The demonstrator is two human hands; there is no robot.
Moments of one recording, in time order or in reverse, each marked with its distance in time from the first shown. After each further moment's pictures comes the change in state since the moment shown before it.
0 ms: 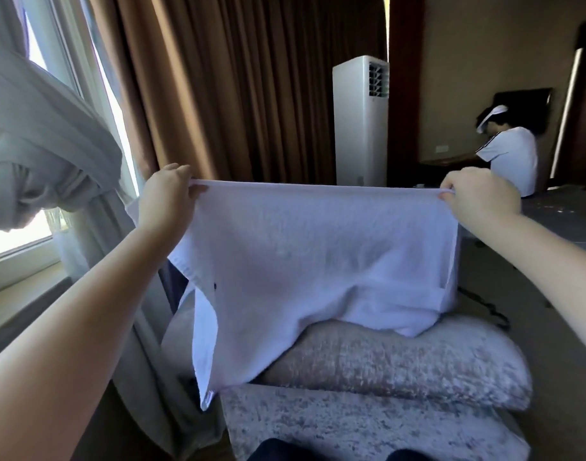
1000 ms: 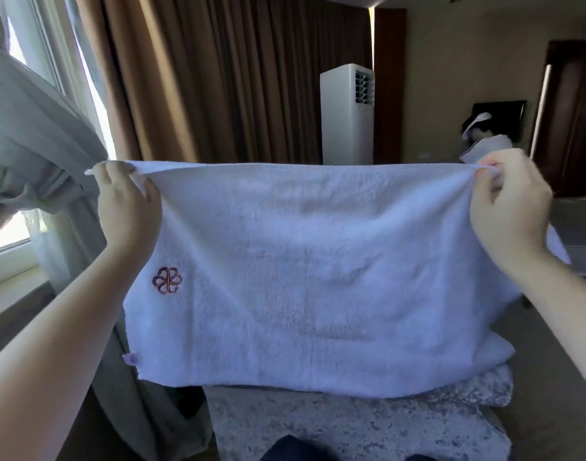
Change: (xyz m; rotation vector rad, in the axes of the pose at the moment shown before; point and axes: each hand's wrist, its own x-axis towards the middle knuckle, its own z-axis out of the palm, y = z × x) left_hand -0.020 -0.023 -0.001 -0.172 0.301 -0.260; right_hand -0.058 -0.001 -0.037 0.611 0.615 0.075
